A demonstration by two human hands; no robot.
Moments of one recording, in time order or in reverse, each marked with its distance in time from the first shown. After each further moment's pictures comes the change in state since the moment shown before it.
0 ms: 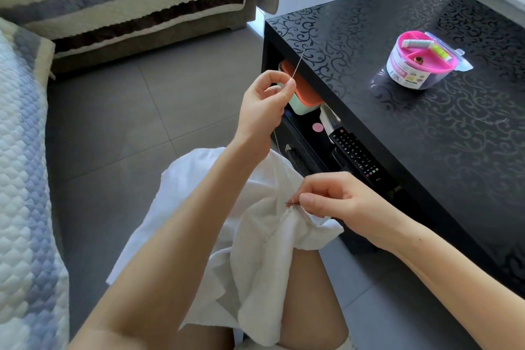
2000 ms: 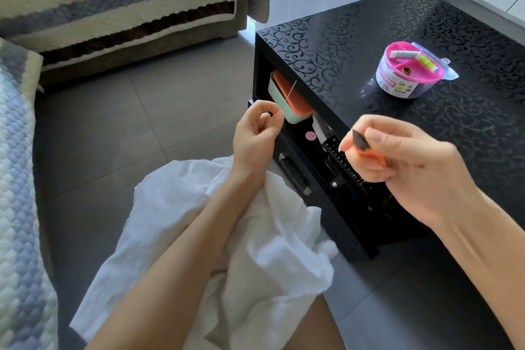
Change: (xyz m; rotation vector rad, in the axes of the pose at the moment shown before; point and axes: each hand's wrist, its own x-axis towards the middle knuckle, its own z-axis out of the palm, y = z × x) left_hand -0.010 -0.018 0.005 0.044 0.109 0.133; right_hand -0.013 -0.050 -0.053 0.238 0.141 -0.229
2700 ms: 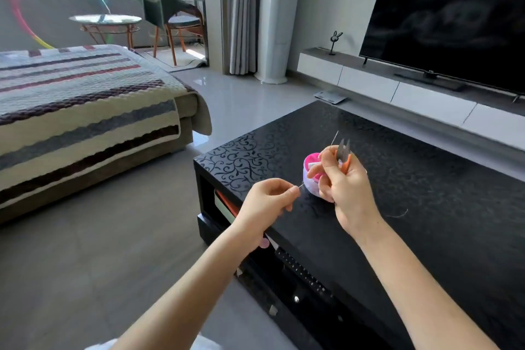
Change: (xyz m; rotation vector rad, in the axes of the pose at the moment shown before) left_hand 0.073 0.057 0.115 0.282 -0.548 -0.128; right_hand 0.080 -0.038 -0.096 0.001 0.807 -0.264
